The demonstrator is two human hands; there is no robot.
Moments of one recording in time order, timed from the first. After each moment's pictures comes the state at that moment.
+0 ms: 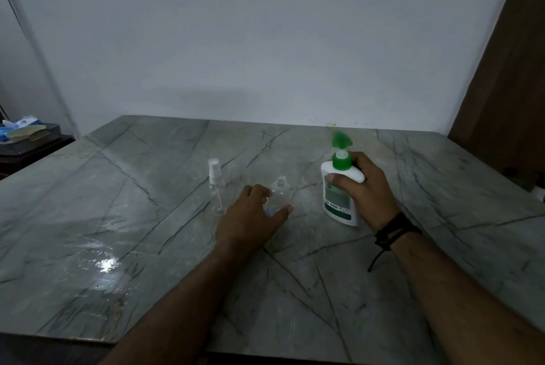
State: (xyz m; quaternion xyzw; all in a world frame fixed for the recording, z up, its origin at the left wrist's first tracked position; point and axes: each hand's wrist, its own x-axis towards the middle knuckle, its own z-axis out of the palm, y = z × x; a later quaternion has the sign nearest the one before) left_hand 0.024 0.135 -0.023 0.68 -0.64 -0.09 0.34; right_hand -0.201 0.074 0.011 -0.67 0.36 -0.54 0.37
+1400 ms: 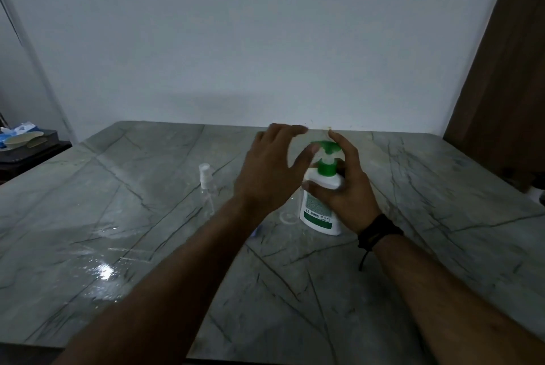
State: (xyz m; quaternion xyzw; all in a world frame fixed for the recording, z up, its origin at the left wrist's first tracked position) left_hand -0.028 0.121 0.072 0.52 -0.71 0.07 0.47; right_hand -0.190 0.073 0.014 -0.74 0.29 -0.53 0.29
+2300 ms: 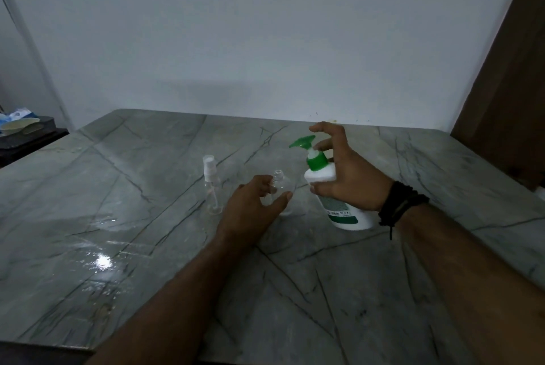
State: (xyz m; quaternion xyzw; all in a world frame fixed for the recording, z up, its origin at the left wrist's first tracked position) left_hand 0.022 0.112 -0.032 0.64 -0.62 -0.11 0.44; right_hand -0.186 0.064 0.055 -0.86 0.31 -0.33 0.25
